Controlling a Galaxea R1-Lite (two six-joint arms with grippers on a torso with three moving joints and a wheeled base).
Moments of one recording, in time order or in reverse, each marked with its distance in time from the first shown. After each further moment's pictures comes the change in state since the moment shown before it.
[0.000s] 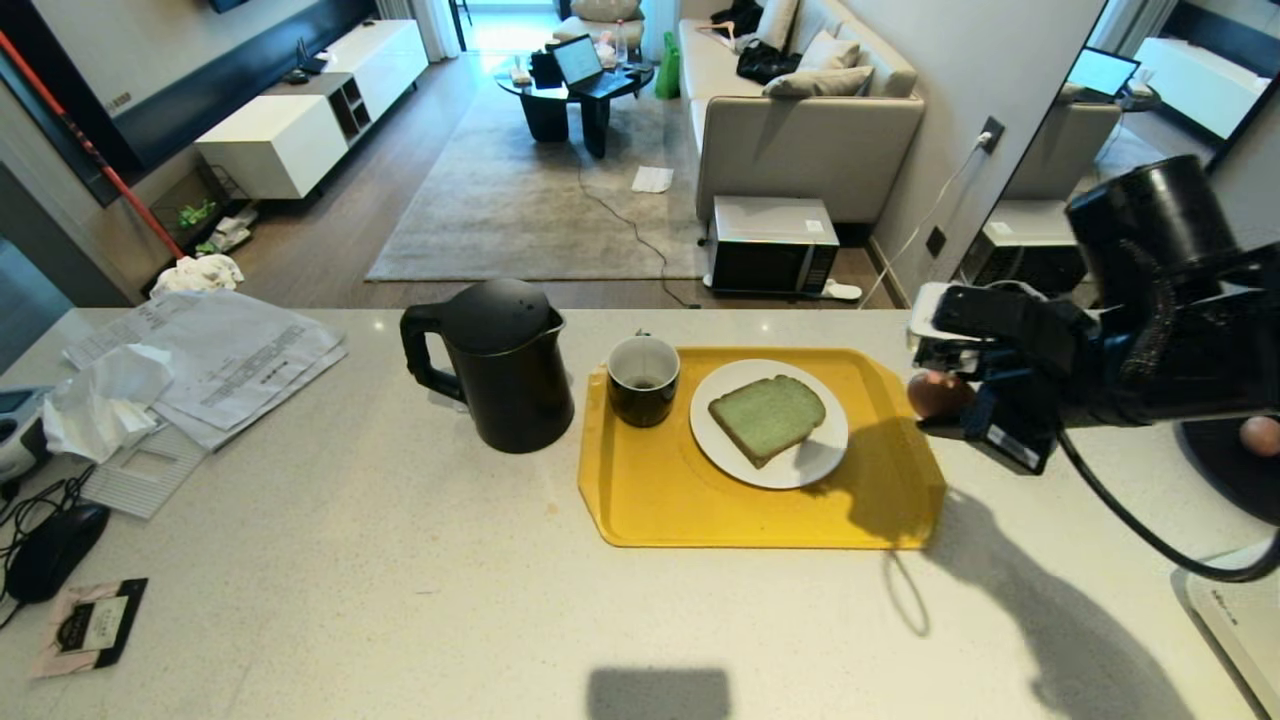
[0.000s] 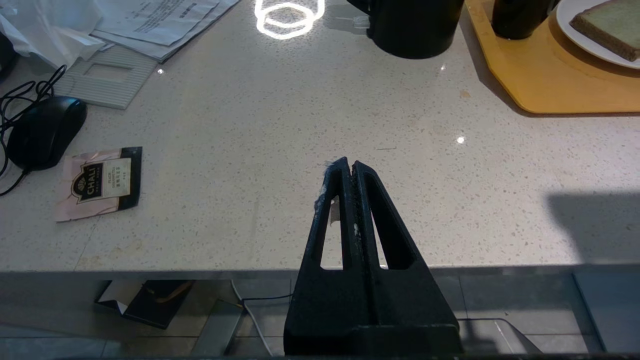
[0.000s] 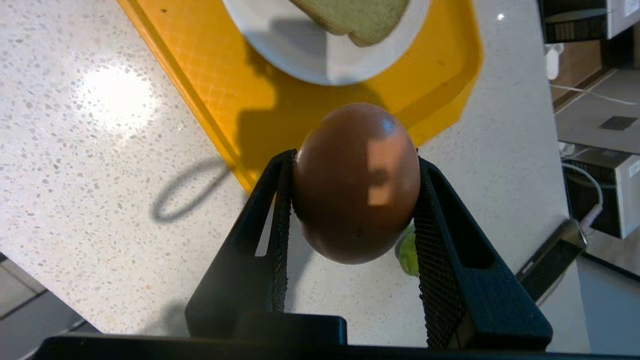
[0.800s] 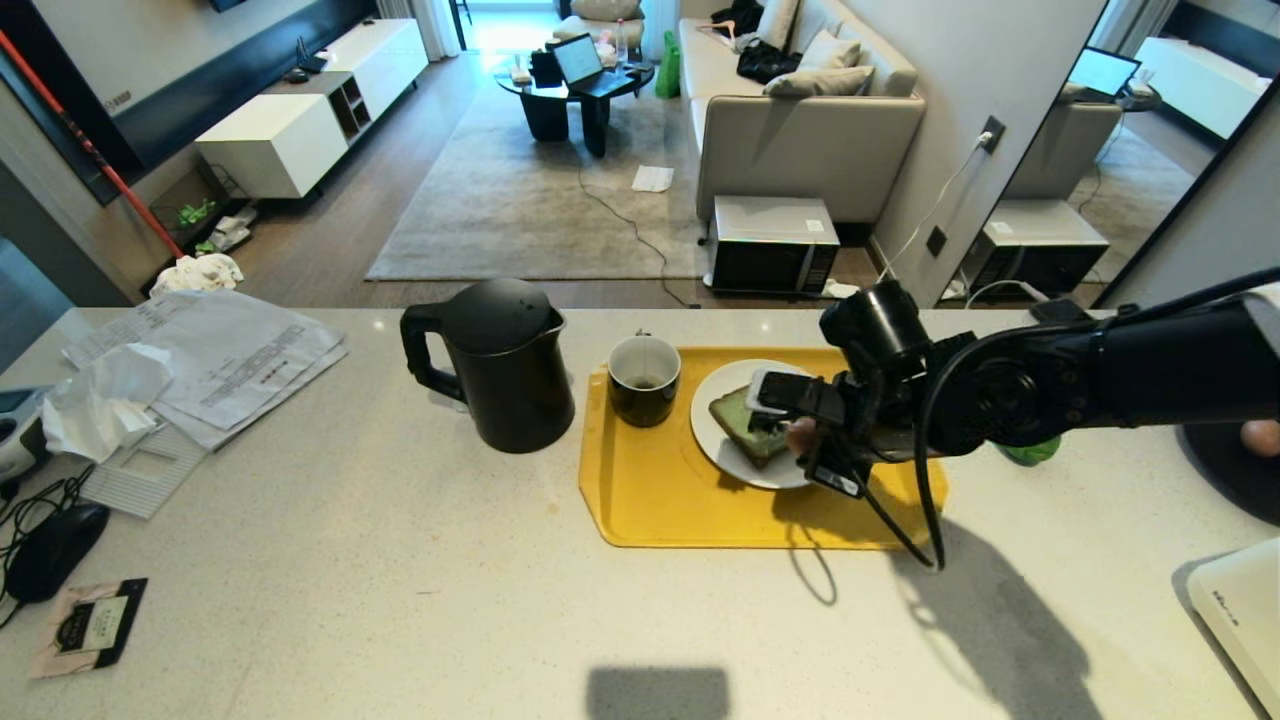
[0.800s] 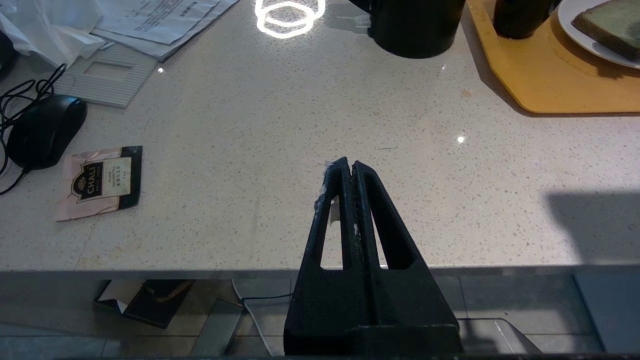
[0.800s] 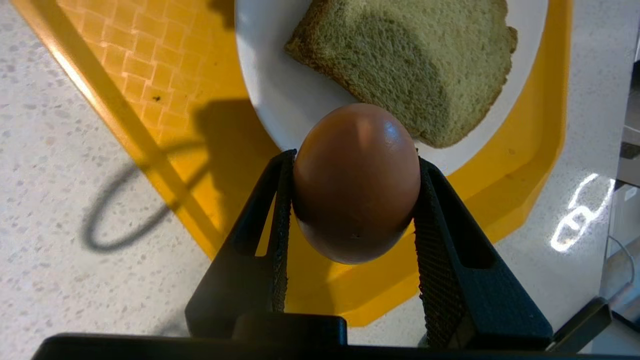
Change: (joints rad) left arm 0.001 0.000 0.000 0.000 0.000 -0.001; right arm 0.122 0.384 -0.120 -0.177 -0.141 0.000
